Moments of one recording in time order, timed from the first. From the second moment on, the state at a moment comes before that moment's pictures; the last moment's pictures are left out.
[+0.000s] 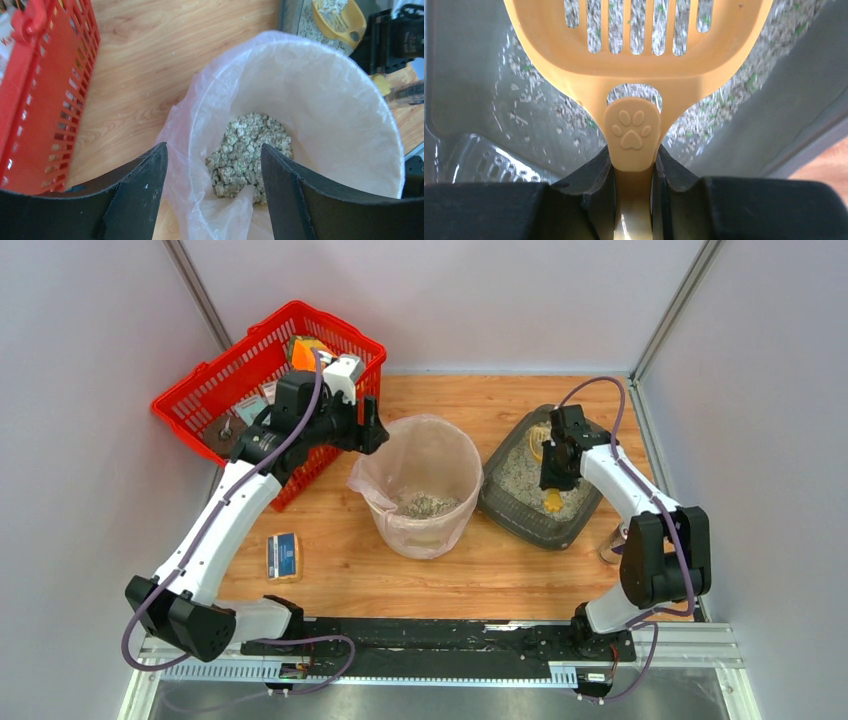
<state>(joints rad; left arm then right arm) -0.40 1.28 1.43 -0.66 0.23 -0.15 0.16 1.55 1.14 -0.69 0.09 0.27</state>
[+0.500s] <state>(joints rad) -0.40 1.21 1.31 -0.65 0.22 -0.15 0.24 1.34 1.05 -0.82 0.10 0.39</state>
